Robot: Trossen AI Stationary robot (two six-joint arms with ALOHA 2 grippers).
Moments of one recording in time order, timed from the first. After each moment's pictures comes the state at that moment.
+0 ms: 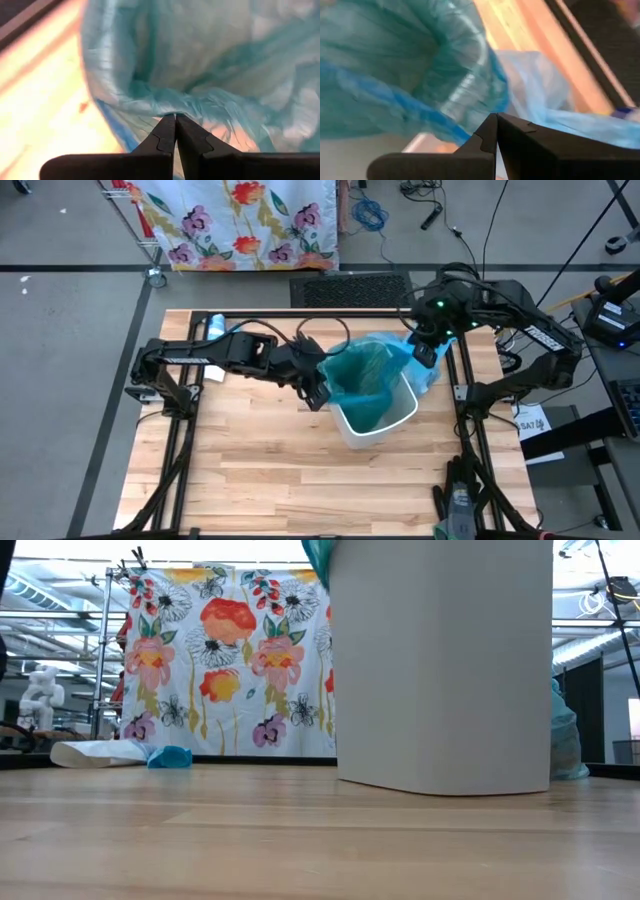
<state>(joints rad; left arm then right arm) -0.07 1.69 1.91 -1.04 -0.18 -0.60 -0.33 1.30 1.78 -1.49 -0.04 0.18</state>
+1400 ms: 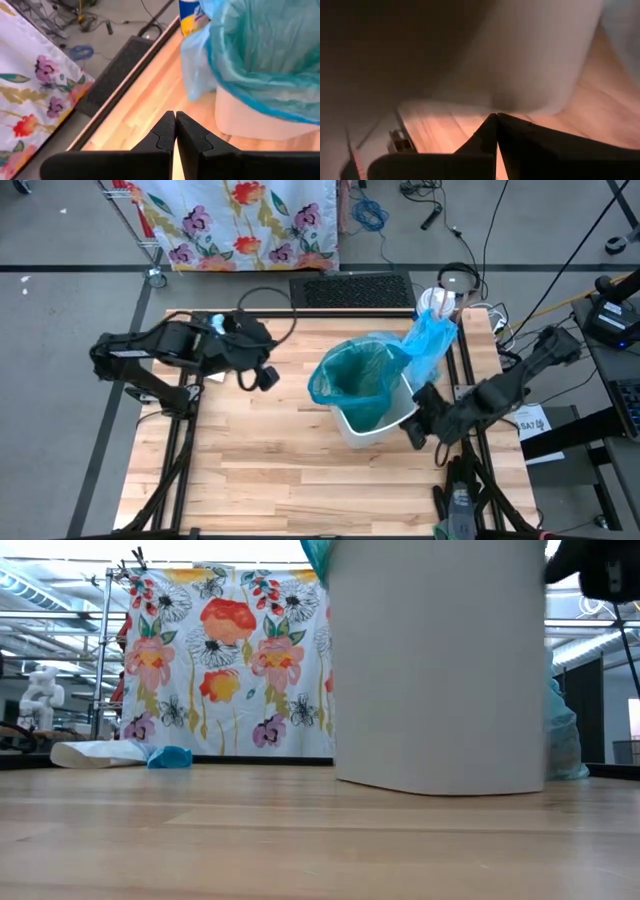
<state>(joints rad) -0.14 1.42 1.84 -1.25 -0.62 -0.40 0.58 1.01 0.93 -0.85 0.38 1.38</state>
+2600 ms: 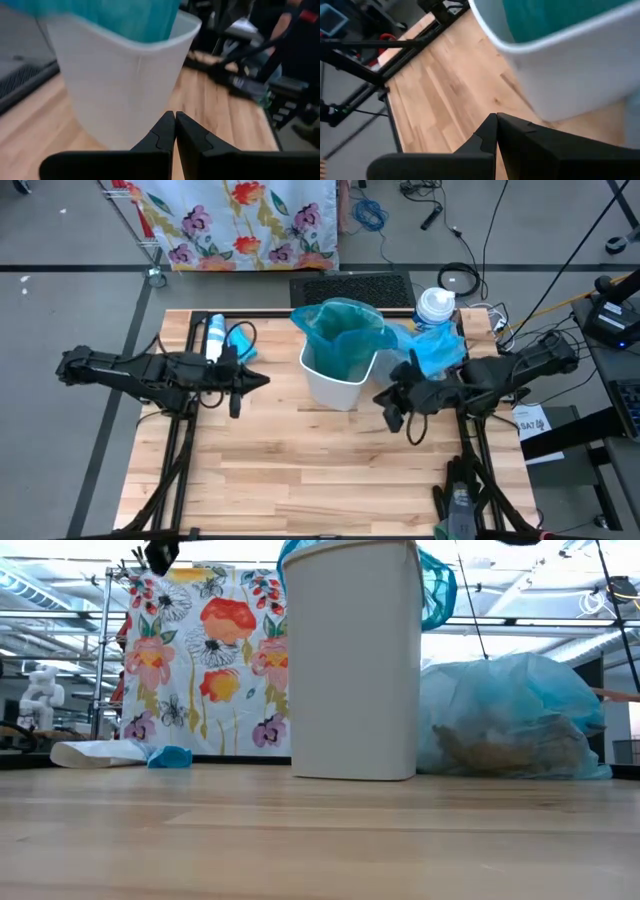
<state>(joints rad) -0.14 0.76 0.79 -0.34 -0.23 -0.31 0.36 1.21 1.25 -0.79 0.41 0.98</state>
